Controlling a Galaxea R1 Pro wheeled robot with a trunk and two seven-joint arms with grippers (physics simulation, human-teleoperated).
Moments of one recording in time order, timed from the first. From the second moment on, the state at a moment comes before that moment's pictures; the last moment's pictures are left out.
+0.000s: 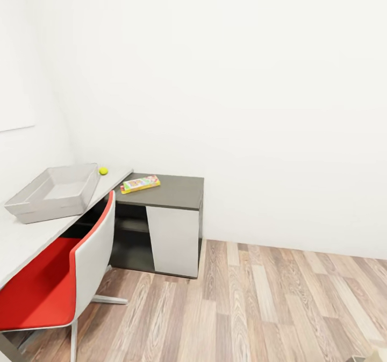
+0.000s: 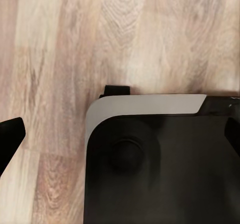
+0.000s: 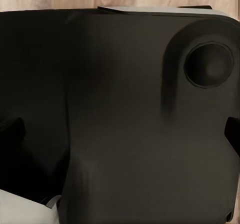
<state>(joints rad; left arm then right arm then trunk) 0.00 0.02 0.06 -0.15 -0.01 -0.22 -0.01 0.00 0.05 -0.01 0.00 -0.02 -0.15 0.10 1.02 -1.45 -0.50</state>
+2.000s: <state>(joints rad) 0.00 0.01 0.05 -0.15 -0.01 -0.24 -0.01 0.00 0.04 -0.01 0.00 -0.02 -0.24 0.10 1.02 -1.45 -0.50</state>
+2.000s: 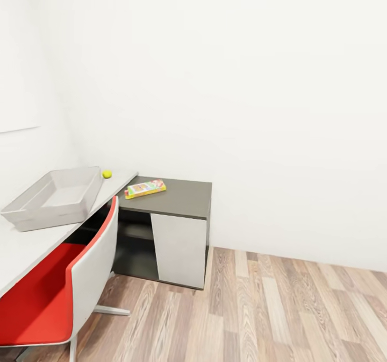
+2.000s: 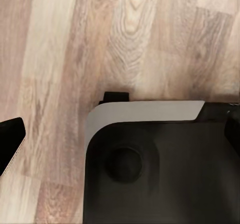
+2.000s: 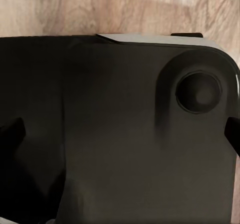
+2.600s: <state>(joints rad) 0.00 0.01 0.05 -0.15 -0.01 -0.25 -0.01 0.00 0.04 -0.01 0.00 -0.02 -0.24 0.10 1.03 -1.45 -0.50</state>
